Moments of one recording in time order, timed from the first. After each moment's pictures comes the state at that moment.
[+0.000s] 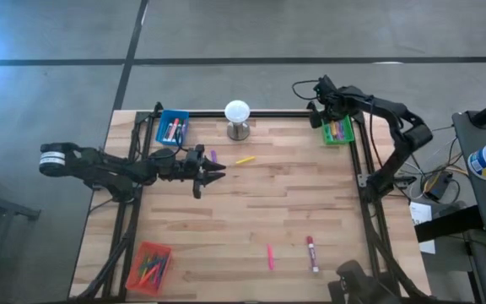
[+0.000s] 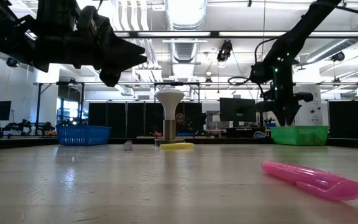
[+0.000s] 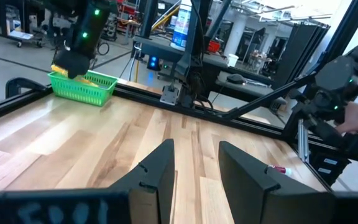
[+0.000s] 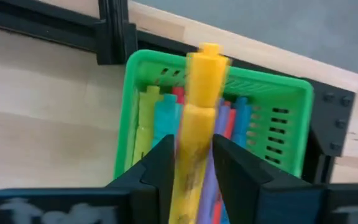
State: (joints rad) left arm 0.15 1.20 0.31 0.92 0.13 -0.26; right arm -1.03 1.68 1.10 -0.76 0.31 0.29
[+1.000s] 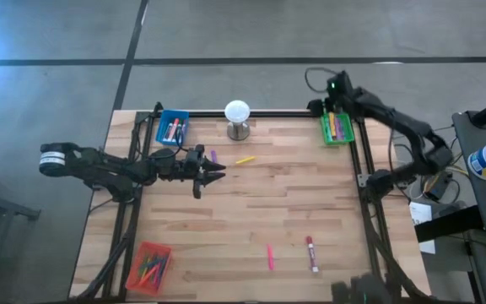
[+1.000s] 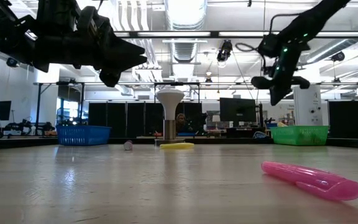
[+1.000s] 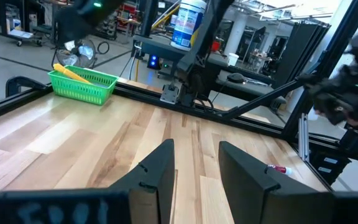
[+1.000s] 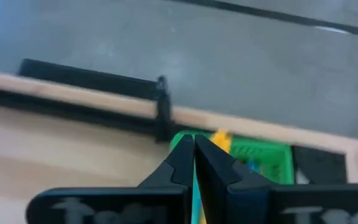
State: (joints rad) left arm 0.15 1.20 0.31 0.92 0.13 -0.26; right arm -1.00 1.38 0.97 -0.49 0.27 0.29
